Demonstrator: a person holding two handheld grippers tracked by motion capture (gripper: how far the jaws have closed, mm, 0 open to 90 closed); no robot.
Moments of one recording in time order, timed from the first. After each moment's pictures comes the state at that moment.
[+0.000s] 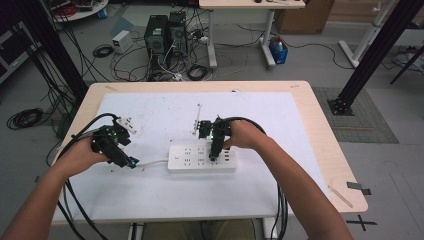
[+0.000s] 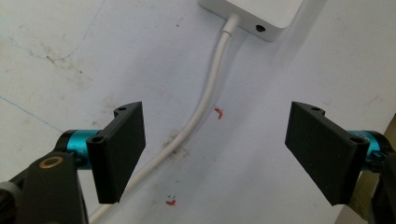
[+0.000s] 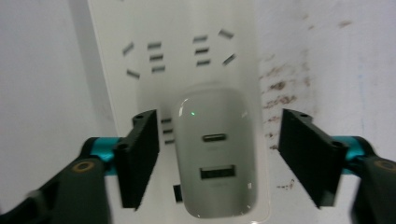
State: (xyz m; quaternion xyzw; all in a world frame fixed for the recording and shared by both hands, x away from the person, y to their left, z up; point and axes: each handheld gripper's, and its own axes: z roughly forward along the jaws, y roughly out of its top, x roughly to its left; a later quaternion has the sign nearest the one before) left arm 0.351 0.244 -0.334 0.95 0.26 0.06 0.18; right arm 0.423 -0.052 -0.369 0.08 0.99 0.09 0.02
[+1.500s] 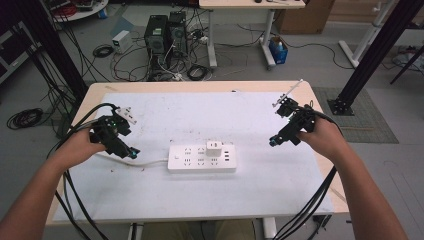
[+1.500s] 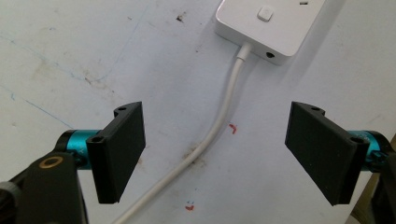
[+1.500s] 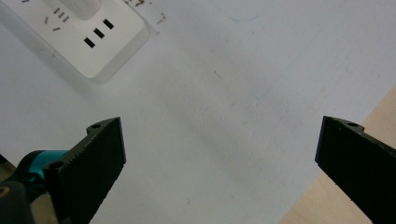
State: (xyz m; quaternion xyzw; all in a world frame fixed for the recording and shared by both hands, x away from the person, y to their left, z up) left arm 0.360 0.238 -0.309 0.94 0.26 0.09 0.19; right arm 0.380 -0.241 -0.282 0.38 0.91 0.15 0.11
